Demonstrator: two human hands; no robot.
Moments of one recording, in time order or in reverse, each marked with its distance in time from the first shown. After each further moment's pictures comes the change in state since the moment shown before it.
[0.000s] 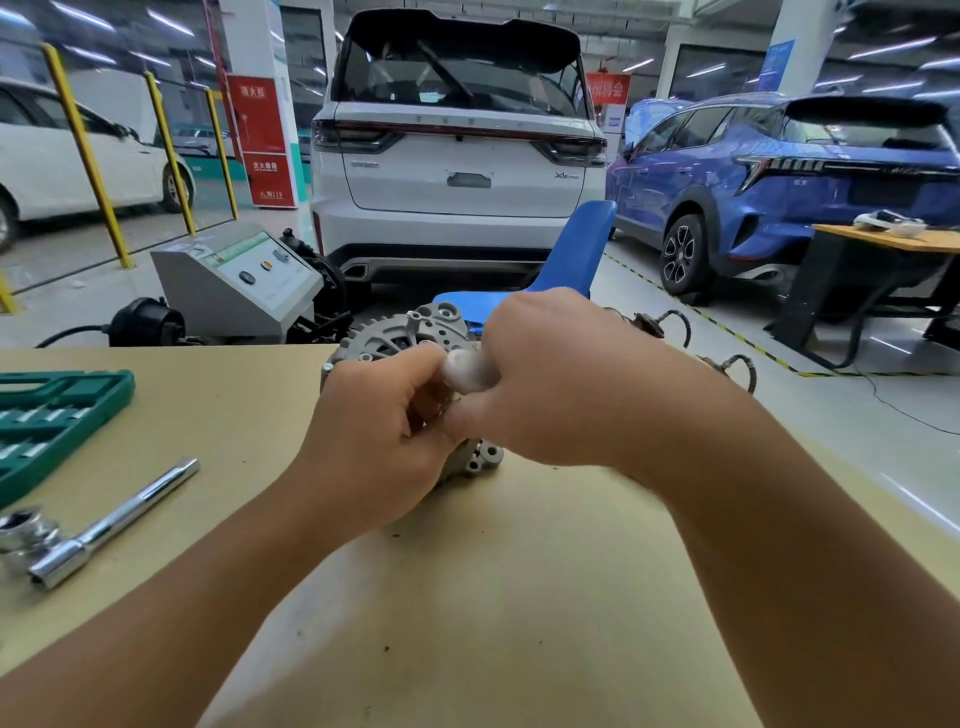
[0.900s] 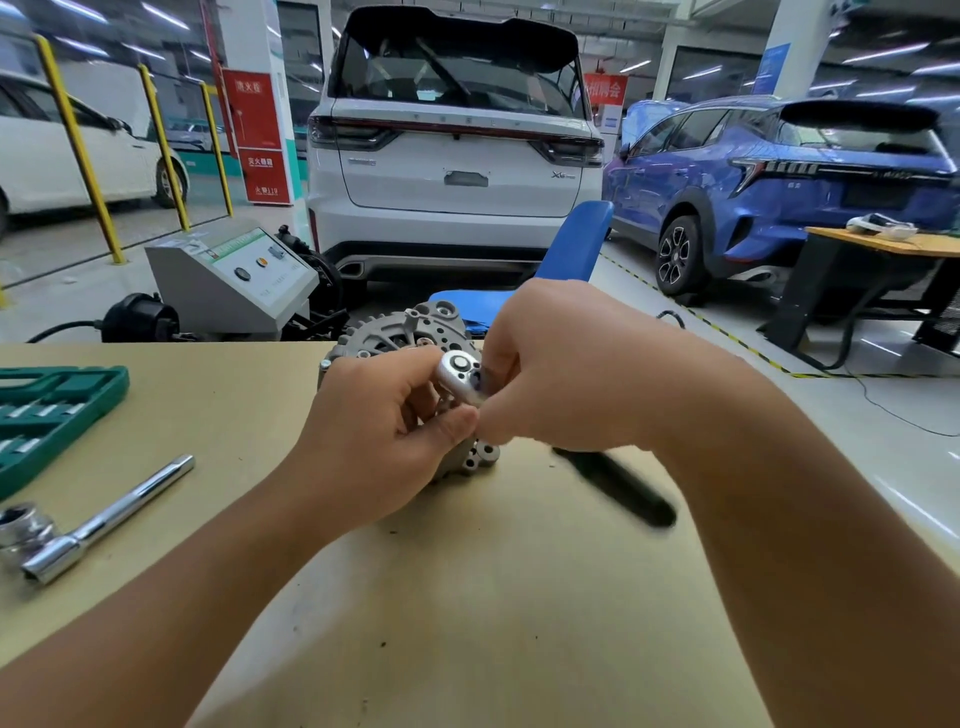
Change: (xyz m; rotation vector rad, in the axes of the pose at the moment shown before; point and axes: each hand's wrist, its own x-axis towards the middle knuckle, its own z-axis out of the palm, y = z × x) left_hand 0.000 -0.002 -0.002 0.000 -0.018 -0.032; right_hand 0.000 0.004 -0.010 0.085 -0.077 0.018
